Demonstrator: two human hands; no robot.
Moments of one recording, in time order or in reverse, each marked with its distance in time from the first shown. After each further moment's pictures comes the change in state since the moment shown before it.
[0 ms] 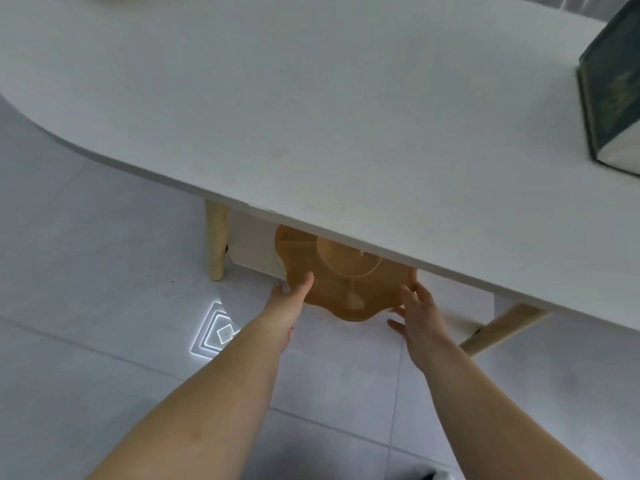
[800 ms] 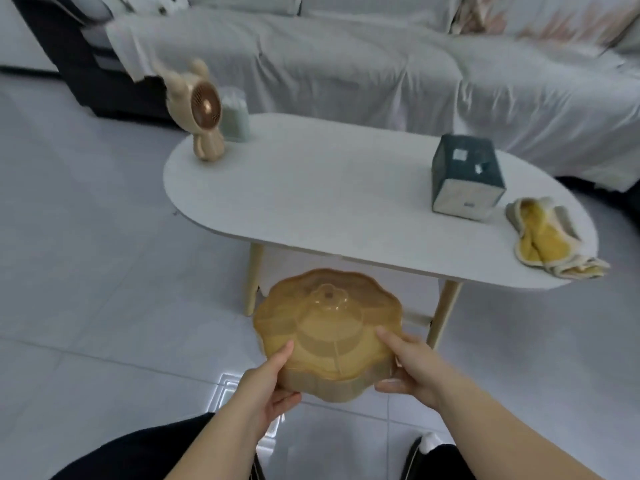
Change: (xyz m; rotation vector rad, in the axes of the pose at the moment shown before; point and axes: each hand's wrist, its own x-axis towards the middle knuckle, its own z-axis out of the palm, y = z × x) left_hand -0.255 -0.025 -0.070 -0.190 -0.078 0.086; right_hand -0.222 -0.032 -0.051 -0.040 -0.257 0.083
